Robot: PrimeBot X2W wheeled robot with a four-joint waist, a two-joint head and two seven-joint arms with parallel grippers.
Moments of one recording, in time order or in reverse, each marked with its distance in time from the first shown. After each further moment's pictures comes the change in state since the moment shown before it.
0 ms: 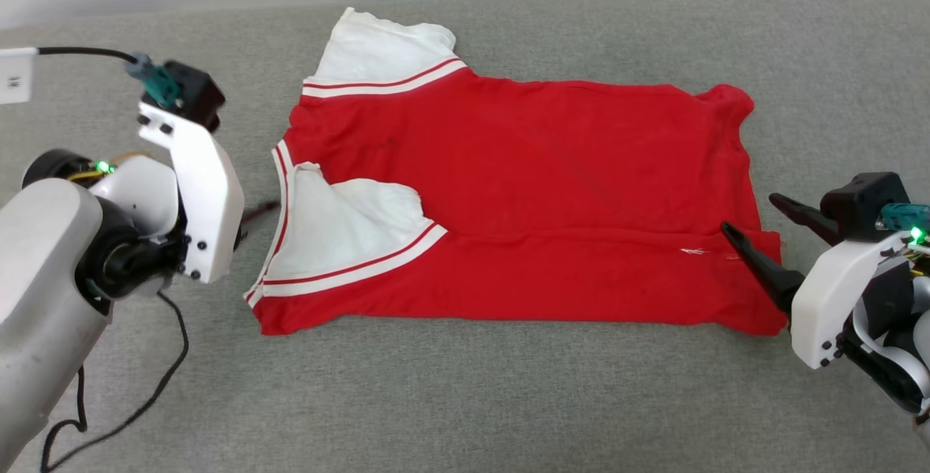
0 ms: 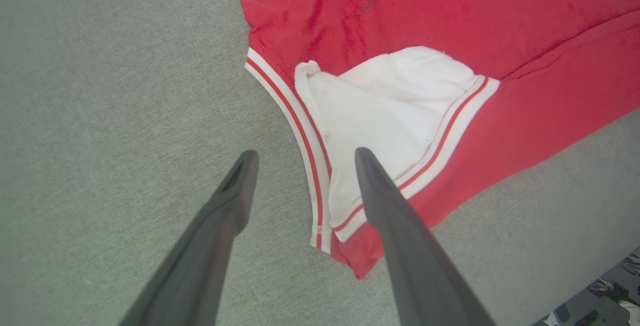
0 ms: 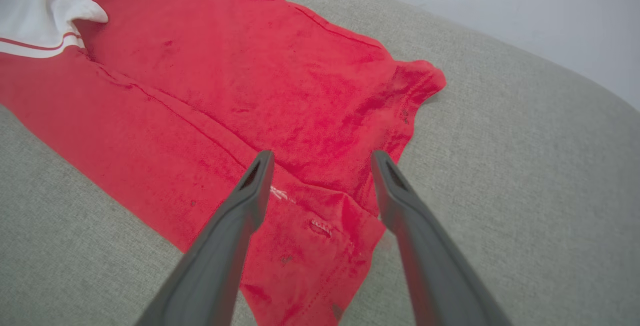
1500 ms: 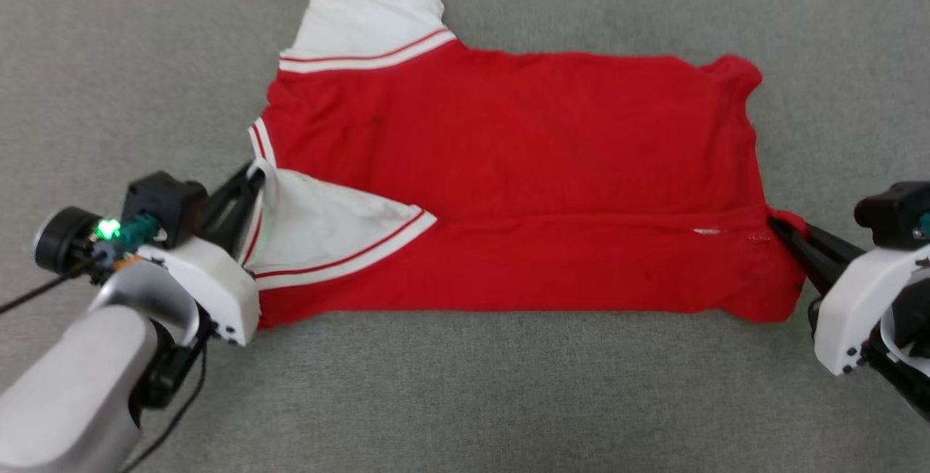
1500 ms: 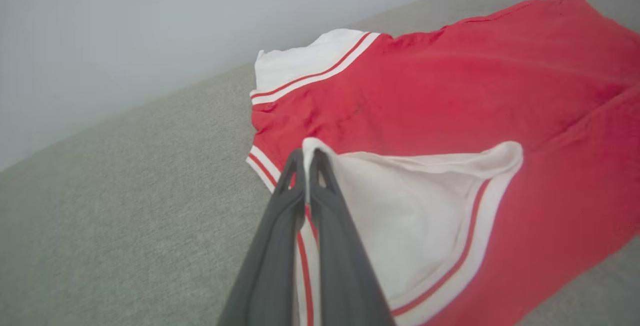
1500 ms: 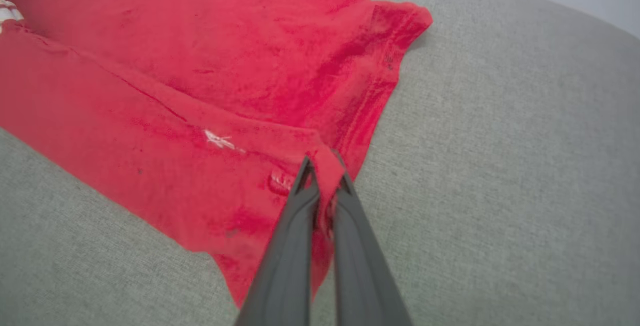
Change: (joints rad) left arm 0.322 -0.020 0.084 -0.148 0.314 0.174 -0.763; right arm 0.080 -0.010 -0.089 -0.041 0.025 0.000 0.002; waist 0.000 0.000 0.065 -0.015
